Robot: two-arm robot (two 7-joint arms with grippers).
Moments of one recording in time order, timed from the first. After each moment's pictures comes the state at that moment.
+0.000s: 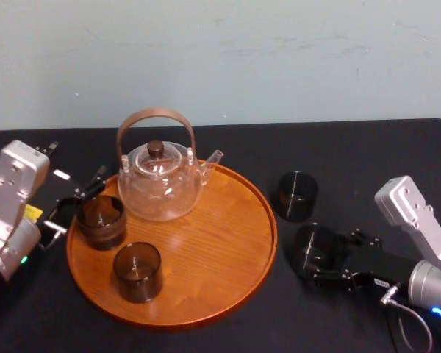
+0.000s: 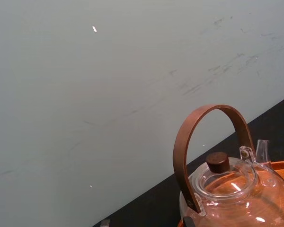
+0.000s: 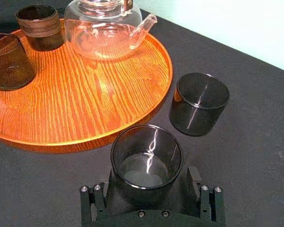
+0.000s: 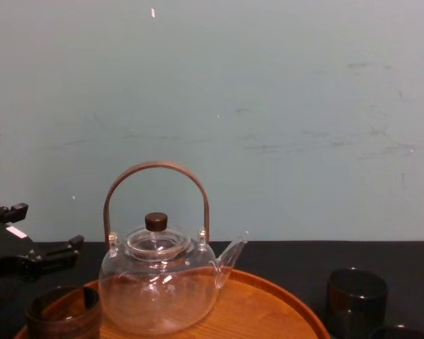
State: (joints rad) left arm -0.20 0.60 0.45 -1.41 -0.25 -0.12 0.03; right arm 0.01 0.64 -0.33 -1.67 0.33 0.31 0.43
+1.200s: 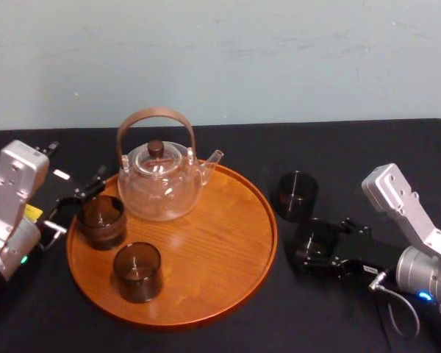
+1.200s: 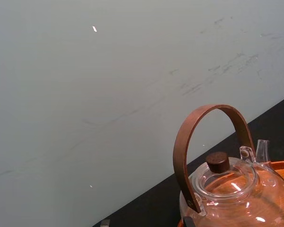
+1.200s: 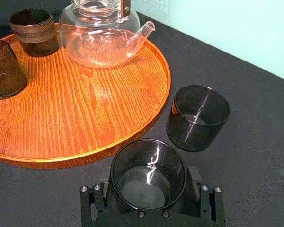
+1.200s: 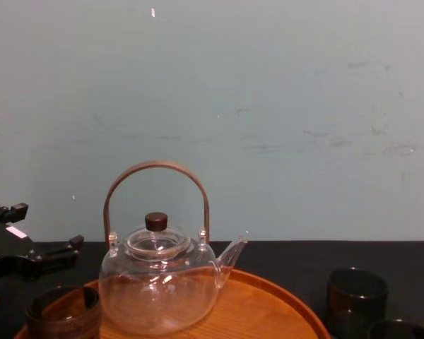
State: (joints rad) left arm -0.20 0.60 0.45 -1.41 -0.25 -0.12 0.03; right arm 0.08 0.61 -0.36 -1.61 0.31 0.32 0.44
